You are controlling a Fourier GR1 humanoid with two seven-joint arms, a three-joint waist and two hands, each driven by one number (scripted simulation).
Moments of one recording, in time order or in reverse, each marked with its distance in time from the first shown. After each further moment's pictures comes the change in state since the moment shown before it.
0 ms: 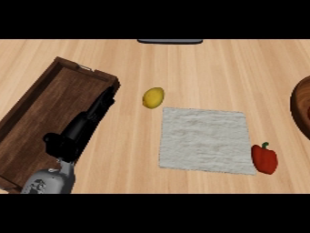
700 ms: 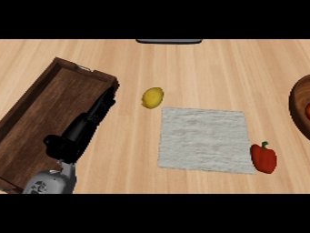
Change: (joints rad) left arm 0.010 -0.013 0.000 -0.011 -0.014 0.001 -0.001; right arm -0.097 -0.154 -0.306 0.281 -0.246 0.030 -0.055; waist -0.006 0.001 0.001
